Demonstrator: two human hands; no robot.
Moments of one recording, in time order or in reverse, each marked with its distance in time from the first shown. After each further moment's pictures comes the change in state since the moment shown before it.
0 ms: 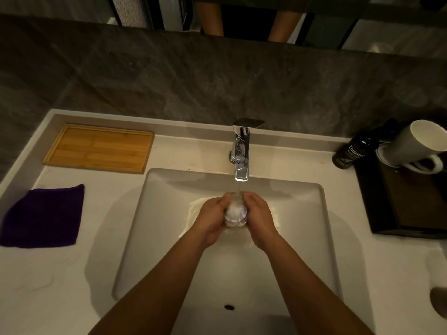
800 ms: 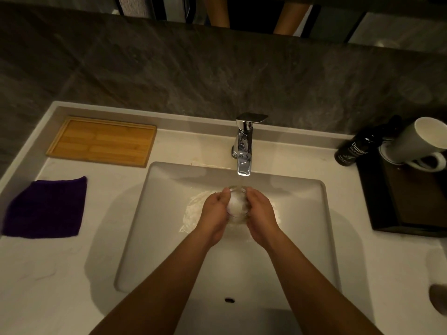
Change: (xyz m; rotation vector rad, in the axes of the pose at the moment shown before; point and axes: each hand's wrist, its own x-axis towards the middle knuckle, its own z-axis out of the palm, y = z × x) left_hand -0.003 -0.013 0.004 0.000 0.068 0.121; right_hand 0.000 0.009 -0.004 0.087 -0.056 0.018
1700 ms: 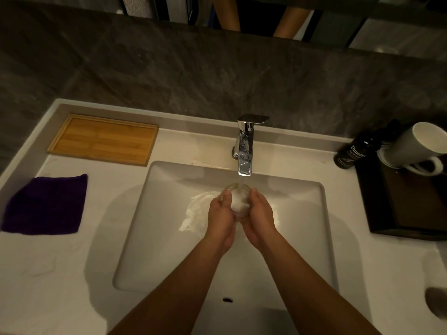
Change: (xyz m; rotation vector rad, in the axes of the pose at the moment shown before) left_hand -0.017 -0.006 0.022 -0.207 0.089 -0.029; right_hand -0.003 0.002 0.004 0.165 0.044 0.093
